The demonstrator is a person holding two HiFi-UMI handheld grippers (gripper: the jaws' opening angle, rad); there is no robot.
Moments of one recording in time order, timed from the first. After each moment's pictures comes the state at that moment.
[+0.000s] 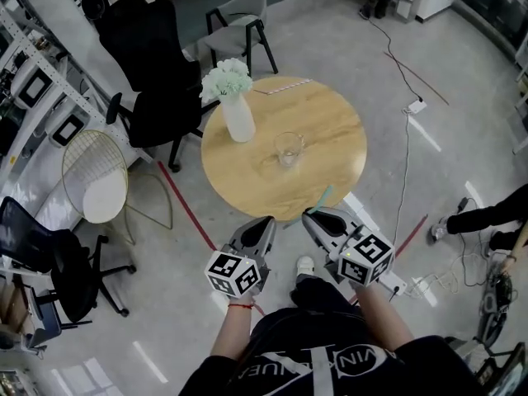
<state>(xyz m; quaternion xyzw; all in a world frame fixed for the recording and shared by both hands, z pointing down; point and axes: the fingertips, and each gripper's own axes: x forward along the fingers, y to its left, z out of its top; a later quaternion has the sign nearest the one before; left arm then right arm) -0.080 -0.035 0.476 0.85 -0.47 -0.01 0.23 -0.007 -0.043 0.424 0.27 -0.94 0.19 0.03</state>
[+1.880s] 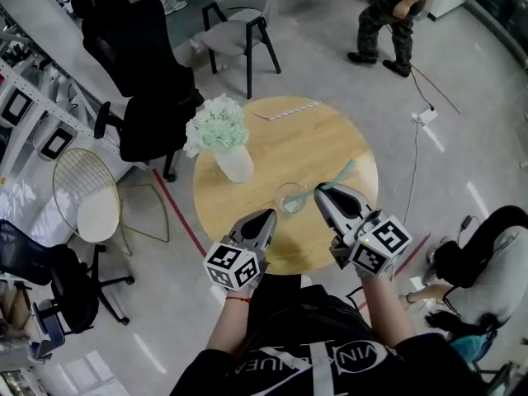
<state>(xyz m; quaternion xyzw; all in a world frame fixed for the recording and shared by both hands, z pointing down) -0.094 -0.230 0.496 0.85 -0.46 0.01 0.25 -0.003 -0.269 0.390 0.29 -0.94 0.19 -0.04</state>
